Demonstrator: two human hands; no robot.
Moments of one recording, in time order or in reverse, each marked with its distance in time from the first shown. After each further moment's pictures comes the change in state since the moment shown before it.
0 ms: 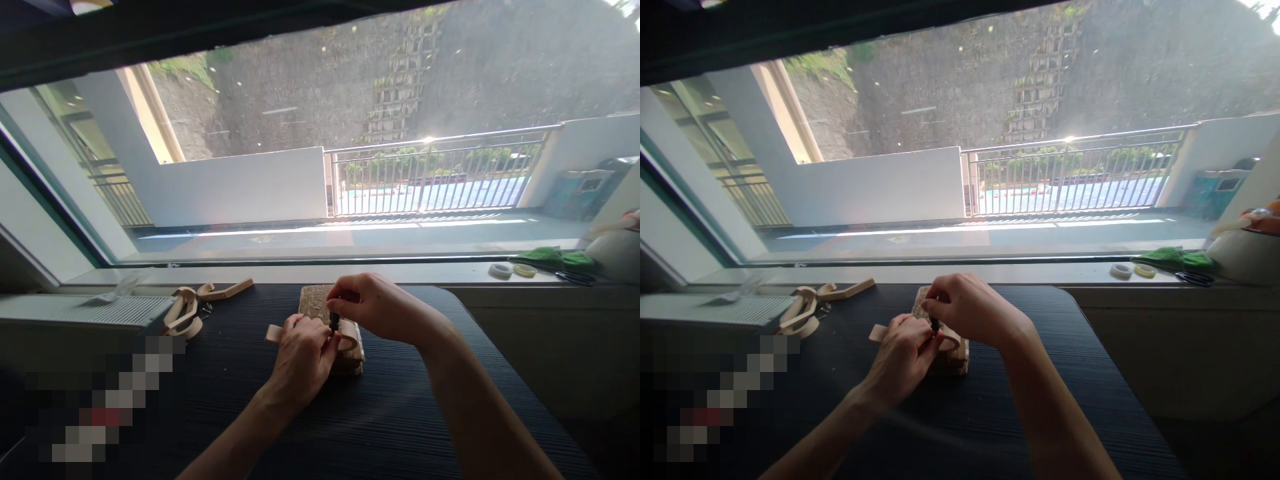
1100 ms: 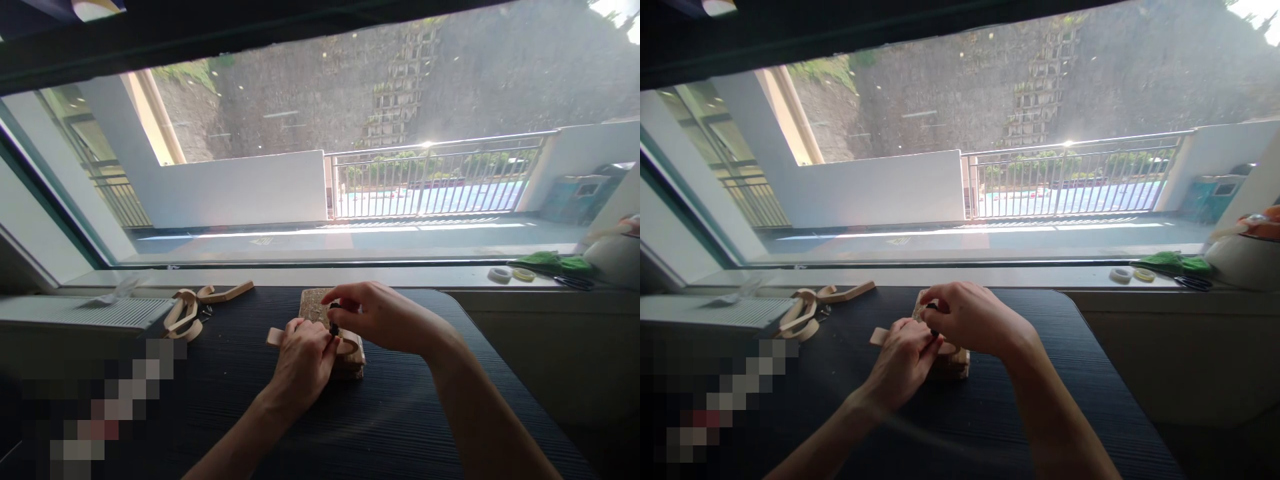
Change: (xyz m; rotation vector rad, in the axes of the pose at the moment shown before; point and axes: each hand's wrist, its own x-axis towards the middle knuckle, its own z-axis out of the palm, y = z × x) left_hand -0.001 -0.001 0.000 -0.016 0.017 0.027; right_hand -0.005 -0.013 -0.003 -0.042 -0.056 0.018
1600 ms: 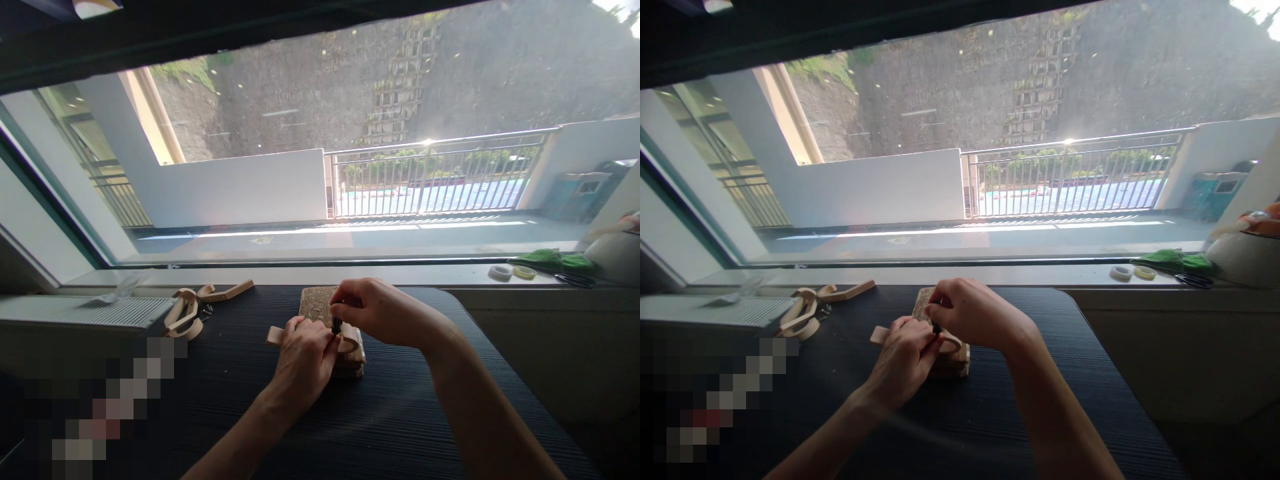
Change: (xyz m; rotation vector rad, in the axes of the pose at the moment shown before) left_hand -0.001 0.001 0.002 0.017 0.003 -0.002; right_hand 0.001 0.008 0.000 -0.015 -0.007 0.037
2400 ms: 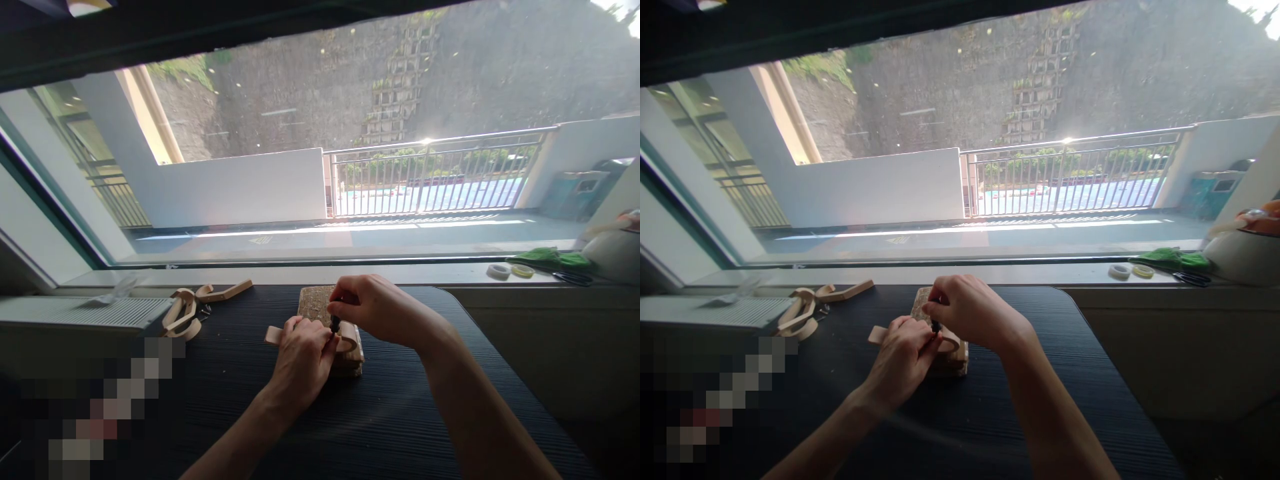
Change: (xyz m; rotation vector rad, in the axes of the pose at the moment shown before) left_hand 0.001 0.000 0.001 0.007 -0.016 -0.015; right_hand 0.000 0.001 0.000 -0.083 0.084 -0.010
